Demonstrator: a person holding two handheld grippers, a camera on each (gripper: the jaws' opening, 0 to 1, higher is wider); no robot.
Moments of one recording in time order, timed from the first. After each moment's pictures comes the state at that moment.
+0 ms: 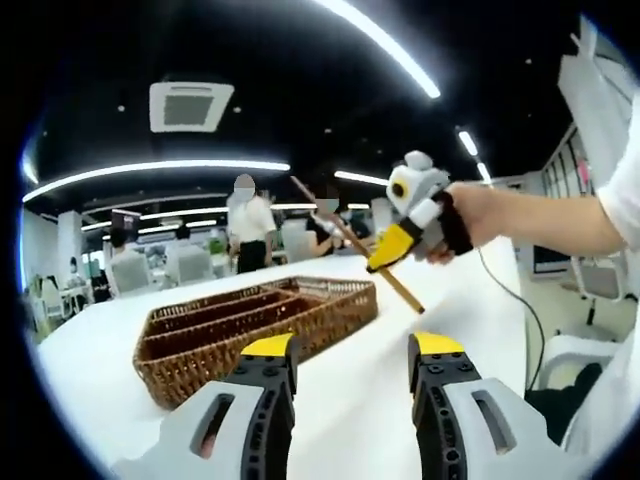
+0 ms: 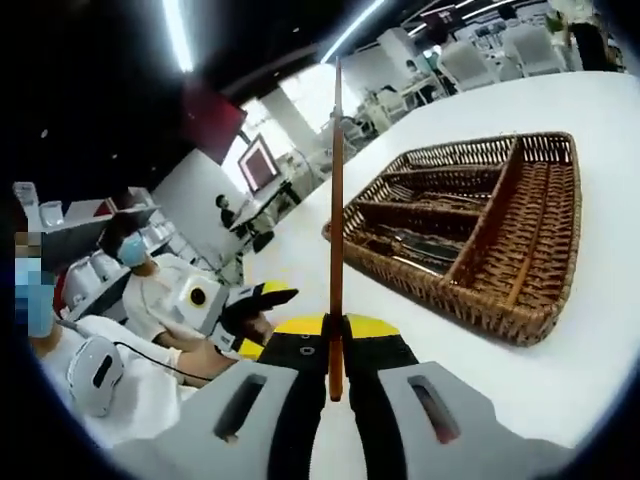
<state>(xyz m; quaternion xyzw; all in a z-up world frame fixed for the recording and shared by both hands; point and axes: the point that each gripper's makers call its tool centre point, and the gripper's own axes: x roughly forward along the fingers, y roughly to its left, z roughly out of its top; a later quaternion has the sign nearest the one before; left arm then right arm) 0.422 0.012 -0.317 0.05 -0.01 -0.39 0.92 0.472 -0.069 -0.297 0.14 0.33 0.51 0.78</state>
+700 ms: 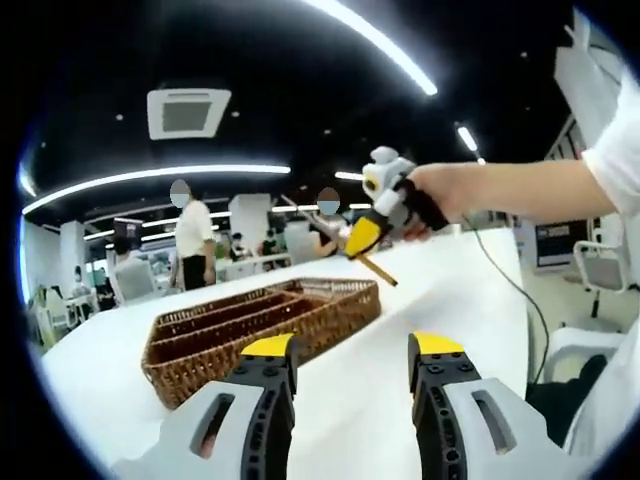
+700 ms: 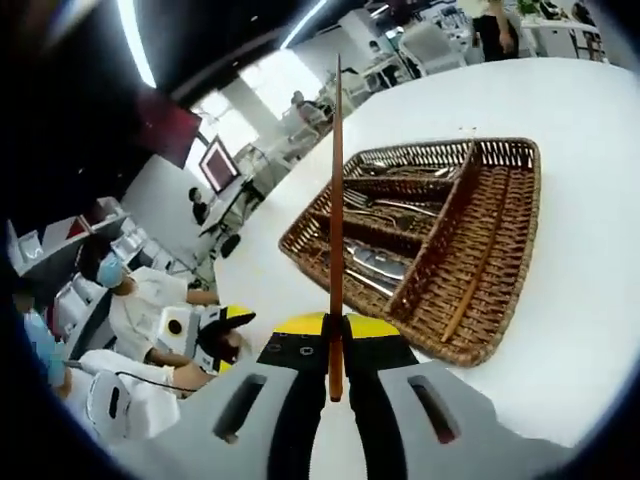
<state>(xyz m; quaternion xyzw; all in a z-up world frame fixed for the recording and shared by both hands) 0.418 0.015 -0.317 0.07 -0.02 -0.38 0.92 0.524 -0.094 -0.290 0.13 0.40 0.45 0.79</state>
